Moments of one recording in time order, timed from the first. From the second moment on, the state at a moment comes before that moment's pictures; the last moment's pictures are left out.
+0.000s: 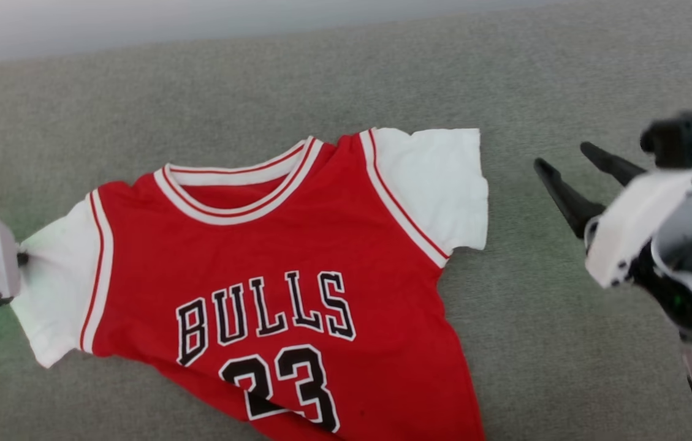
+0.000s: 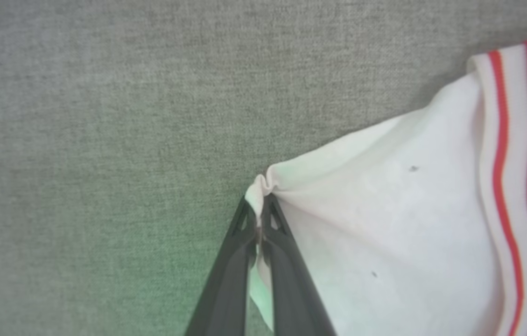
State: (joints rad) left arm -0.91 0.75 -0.74 0.99 -1.05 -0.13 0.57; right arm -0.54 -0.32 0.22 0.05 0.49 0.13 0.51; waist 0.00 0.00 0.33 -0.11
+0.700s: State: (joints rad) left arm -1.04 0.67 -0.83 0.97 -1.07 -0.13 0.54; right arm -1.03 -0.25 0.39 0.79 0.57 0.13 0.77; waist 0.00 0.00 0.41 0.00
